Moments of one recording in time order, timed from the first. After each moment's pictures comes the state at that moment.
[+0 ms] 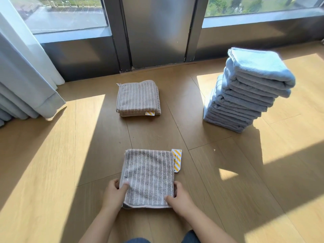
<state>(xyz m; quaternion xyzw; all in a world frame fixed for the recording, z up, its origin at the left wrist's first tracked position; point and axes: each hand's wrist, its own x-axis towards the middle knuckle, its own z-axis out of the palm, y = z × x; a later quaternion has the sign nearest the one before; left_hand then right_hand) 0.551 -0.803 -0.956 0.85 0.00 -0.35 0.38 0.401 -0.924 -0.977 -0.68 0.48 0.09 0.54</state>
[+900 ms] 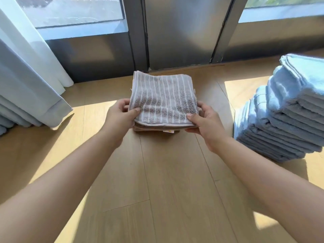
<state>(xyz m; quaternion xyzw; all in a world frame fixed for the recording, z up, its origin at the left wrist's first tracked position) 0.720 -0.959 -0.837 0.75 -0.12 -0.30 0.58 0.577 -1.098 -0.859 -0.61 0.34 -0.19 0.69</state>
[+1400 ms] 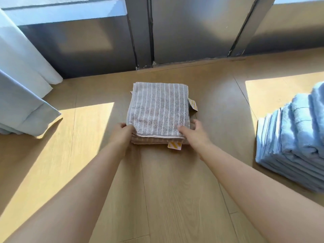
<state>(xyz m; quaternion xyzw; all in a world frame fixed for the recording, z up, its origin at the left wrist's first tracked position) 0.794 -1.000 -0.969 0.80 0.09 -0.34 0.48 0.656 -1.144 -0.973 -0.63 0.50 -0.07 0.59</state>
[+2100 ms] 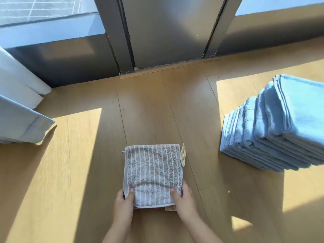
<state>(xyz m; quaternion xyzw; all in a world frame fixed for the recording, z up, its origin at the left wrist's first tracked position) 0.622 -0.906 -0.945 0.79 0.15 -0.39 0.46 0.507 -1.025 -0.941 -0.58 0.57 0.10 0.57</state>
